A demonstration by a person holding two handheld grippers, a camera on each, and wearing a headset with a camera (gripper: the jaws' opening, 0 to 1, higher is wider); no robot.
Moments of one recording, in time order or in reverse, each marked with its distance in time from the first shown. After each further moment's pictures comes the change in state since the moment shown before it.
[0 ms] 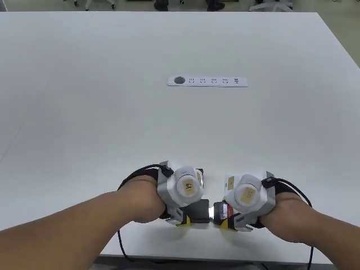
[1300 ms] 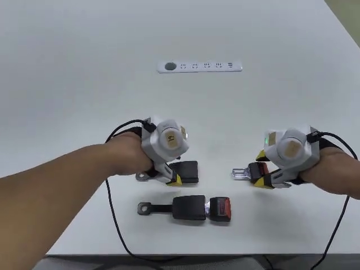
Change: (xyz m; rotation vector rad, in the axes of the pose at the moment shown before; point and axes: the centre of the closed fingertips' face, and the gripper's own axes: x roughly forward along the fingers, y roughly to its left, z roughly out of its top) left arm -0.012 0.091 0.003 0.037 -0.041 0.032; right arm -0.047 -0.097 -0.072 0.030 0.053 -0.090
